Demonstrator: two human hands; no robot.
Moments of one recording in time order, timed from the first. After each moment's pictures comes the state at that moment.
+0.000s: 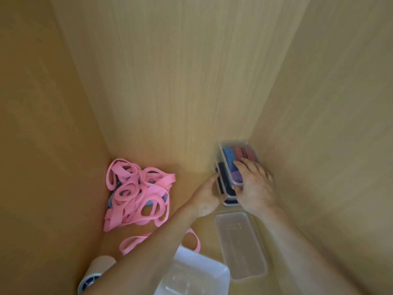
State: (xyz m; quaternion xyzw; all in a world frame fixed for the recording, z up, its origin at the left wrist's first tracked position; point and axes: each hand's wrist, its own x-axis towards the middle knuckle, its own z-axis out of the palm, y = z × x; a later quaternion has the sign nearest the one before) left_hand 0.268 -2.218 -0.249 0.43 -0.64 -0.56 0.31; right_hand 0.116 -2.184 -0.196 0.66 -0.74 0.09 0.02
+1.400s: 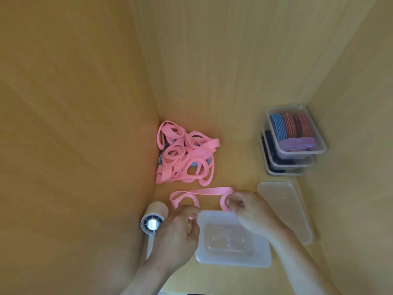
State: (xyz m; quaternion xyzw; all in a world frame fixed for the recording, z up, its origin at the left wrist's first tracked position) left_hand 0.436 -2.037 -0.274 0.65 -0.66 -0.28 0.23; right_hand 0.217 -2.105 -0.262 0.67 -0.64 0.10 -0.37
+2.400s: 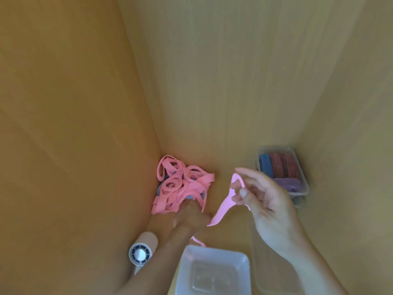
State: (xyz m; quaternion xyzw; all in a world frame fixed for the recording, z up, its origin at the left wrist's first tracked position) left_hand 0.369 -2.174 -0.279 0.76 -0.56 -0.31 0.10; right_hand 0.179 -2.113 -0.138 0.61 -0.43 0.51 -0.44
